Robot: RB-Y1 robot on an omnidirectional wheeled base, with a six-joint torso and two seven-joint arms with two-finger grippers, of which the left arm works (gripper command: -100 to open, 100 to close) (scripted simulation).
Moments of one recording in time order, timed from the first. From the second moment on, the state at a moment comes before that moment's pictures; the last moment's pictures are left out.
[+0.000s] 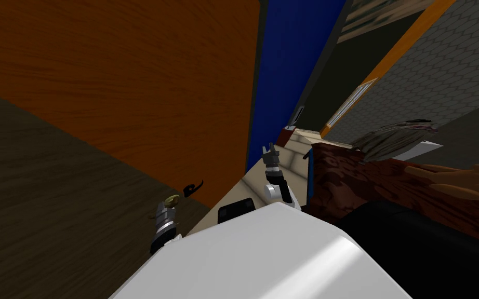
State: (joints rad) arm 0.15 0.16 0.47 -0.82 0.03 -0.81 0.18
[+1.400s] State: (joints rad) arm 0.23 0.19 0.50 -0.83 0.06 -0.79 0.19
